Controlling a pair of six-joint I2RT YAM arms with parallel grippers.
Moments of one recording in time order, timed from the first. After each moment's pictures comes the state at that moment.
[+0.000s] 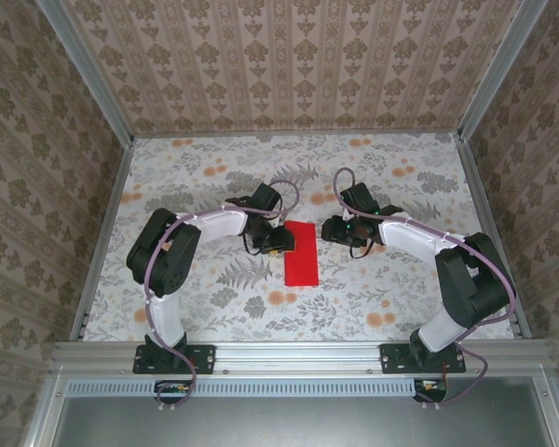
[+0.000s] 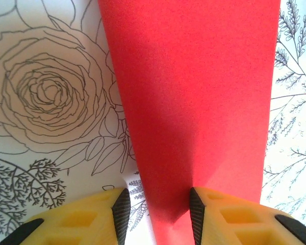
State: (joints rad) left arm -0.66 1.90 1.17 -0.50 0.40 -0.54; right arm 0.42 1.59 0.94 -0.40 -0.16 0.60
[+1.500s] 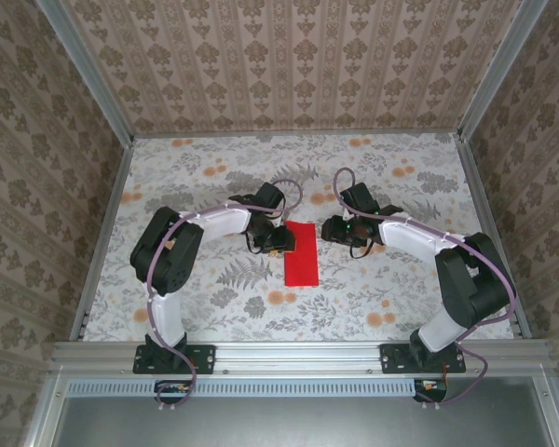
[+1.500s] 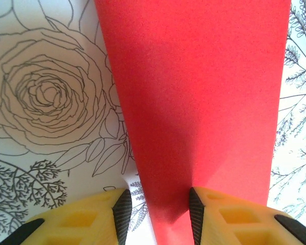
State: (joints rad) left arm -0.67 1.93 1.22 -0.56 0.37 -0.52; right arm 0.42 1.59 0.94 -0.40 -0.16 0.60
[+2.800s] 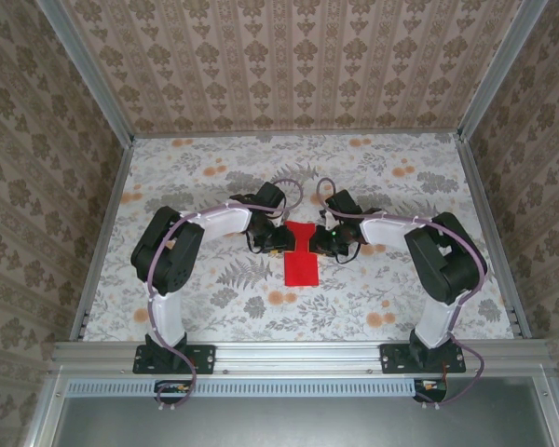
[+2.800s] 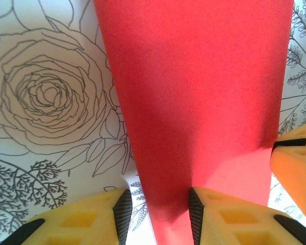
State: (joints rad) left arm -0.68 1.93 1.23 -0.58 0.37 -0.52; right arm 0.47 1.80 0.98 -0.31 -0.42 0.63
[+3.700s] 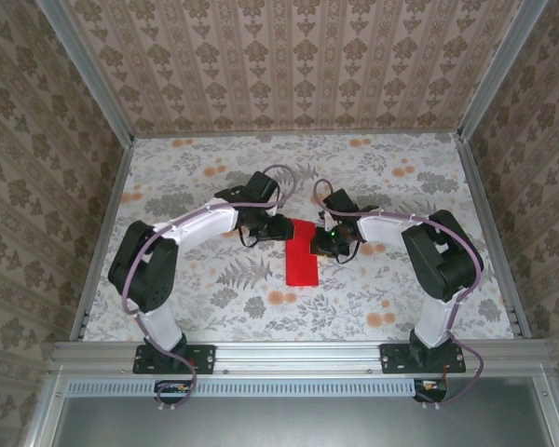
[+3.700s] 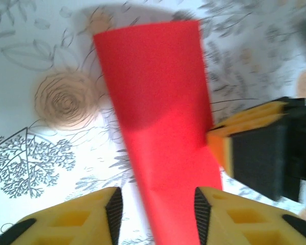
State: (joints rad) left arm -0.67 1.74 1.22 -0.59 0.33 -0.49; right arm 0.47 1.83 1.01 -0.38 -0.38 0.58
